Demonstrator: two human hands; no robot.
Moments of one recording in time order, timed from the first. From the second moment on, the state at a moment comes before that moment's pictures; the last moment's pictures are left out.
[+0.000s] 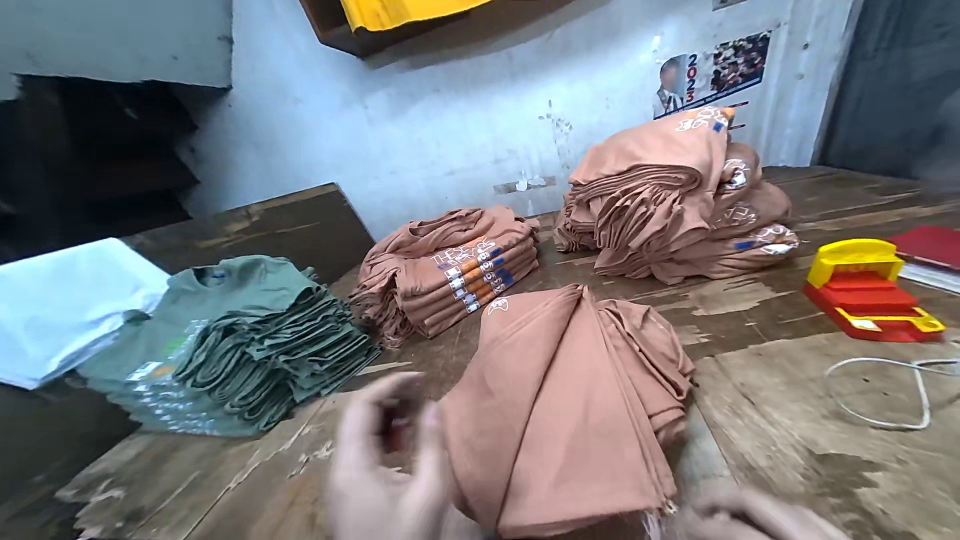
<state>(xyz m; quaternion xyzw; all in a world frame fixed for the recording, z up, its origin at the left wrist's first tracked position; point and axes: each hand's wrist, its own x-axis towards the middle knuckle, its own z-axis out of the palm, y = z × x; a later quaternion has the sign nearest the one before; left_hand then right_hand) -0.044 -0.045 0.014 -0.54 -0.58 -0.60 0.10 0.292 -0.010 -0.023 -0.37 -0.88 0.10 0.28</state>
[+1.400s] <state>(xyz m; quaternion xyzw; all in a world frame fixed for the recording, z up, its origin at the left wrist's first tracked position) 0.031 -0.025 -0.036 -0.75 -0.46 -0.45 0.09 0.247 -0.004 -0.090 -0.25 -0.73 0.08 0.63</state>
